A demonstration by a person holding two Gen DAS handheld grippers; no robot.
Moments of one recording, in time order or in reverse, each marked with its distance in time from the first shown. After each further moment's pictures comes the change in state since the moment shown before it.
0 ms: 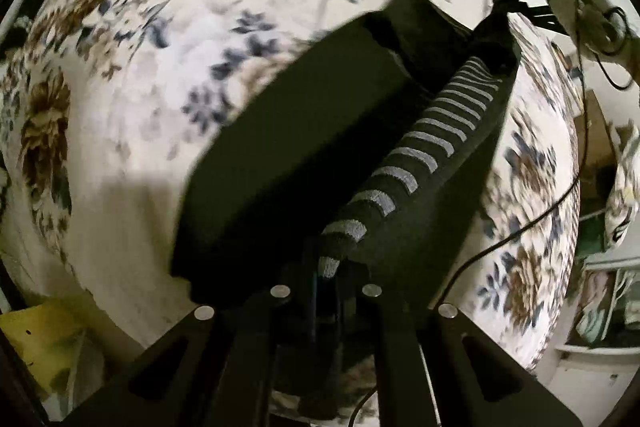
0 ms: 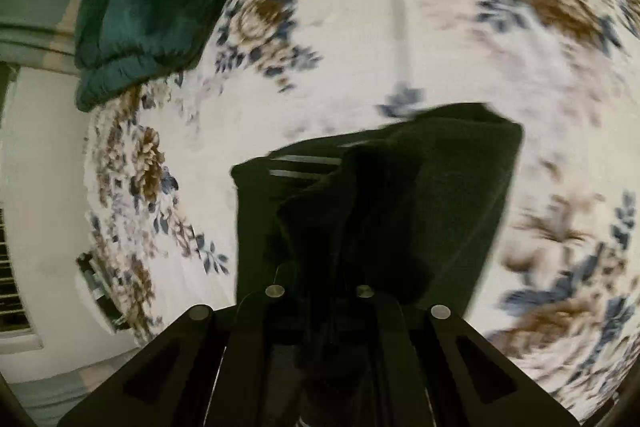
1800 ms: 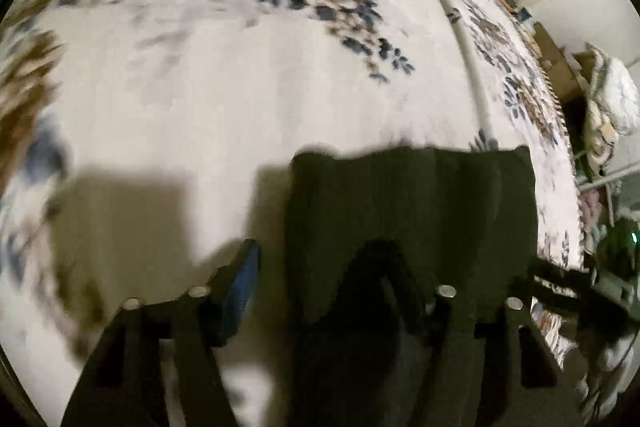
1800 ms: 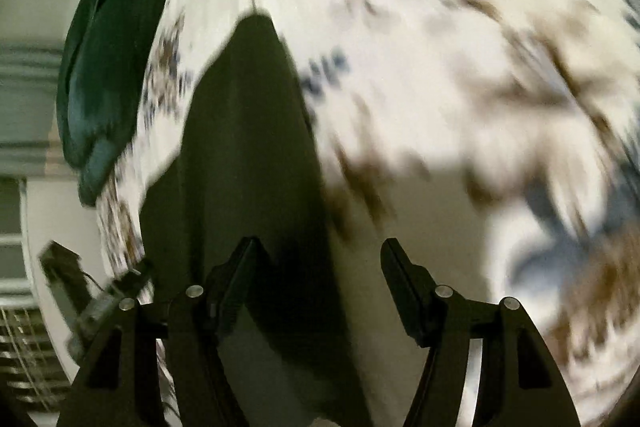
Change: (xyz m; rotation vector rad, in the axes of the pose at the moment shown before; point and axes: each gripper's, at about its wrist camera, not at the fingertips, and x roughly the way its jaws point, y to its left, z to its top) left arm 0.202 -0.157 0.354 0.440 0.083 -0.196; right arm 0.071 -0.153 -0.061 0.353 -0.188 0.187
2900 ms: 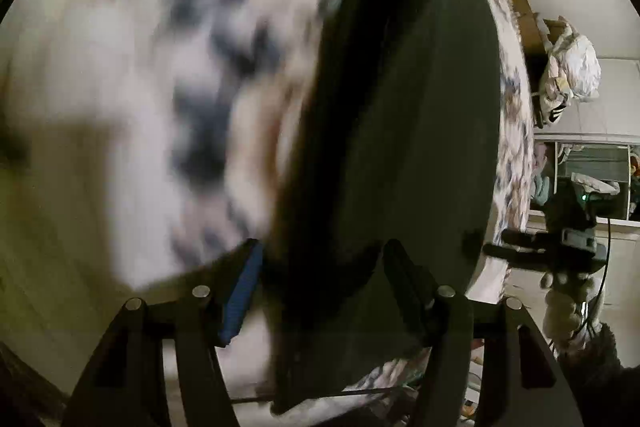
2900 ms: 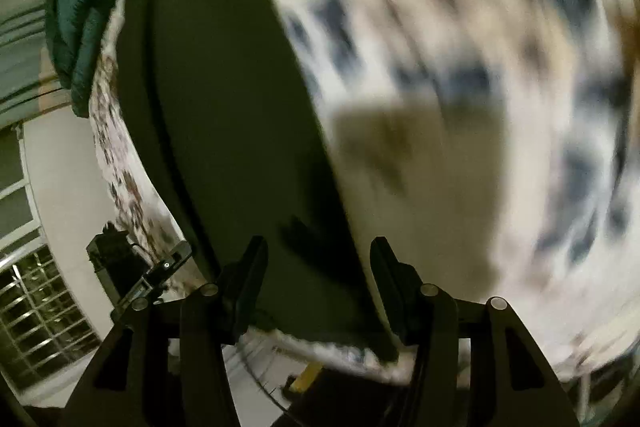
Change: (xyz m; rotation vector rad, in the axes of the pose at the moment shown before) left arm -0.113 0.077 -0.329 -0.153 0.307 -0.202; right arm -0.037 -0.072 -0.284 0.096 0.386 0.004
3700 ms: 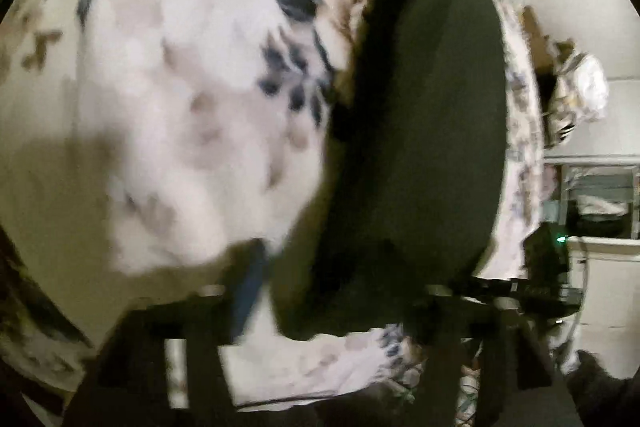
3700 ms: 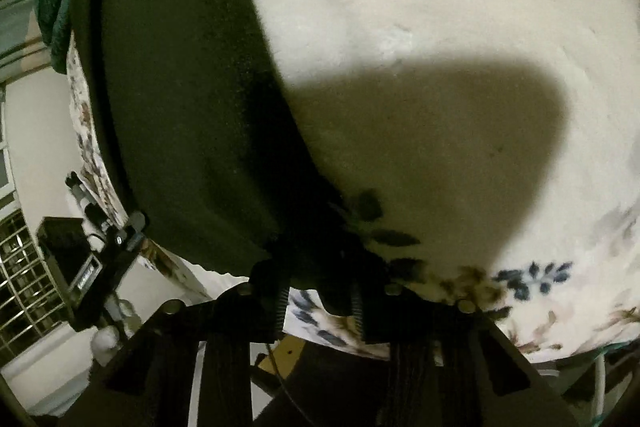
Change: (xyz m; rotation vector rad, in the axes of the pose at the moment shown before) left arm -0.010 0.011 -0.072 -0.059 -0.114 -0.006; right arm 0.114 0.001 -0.106 -0.055 0.025 -0.045
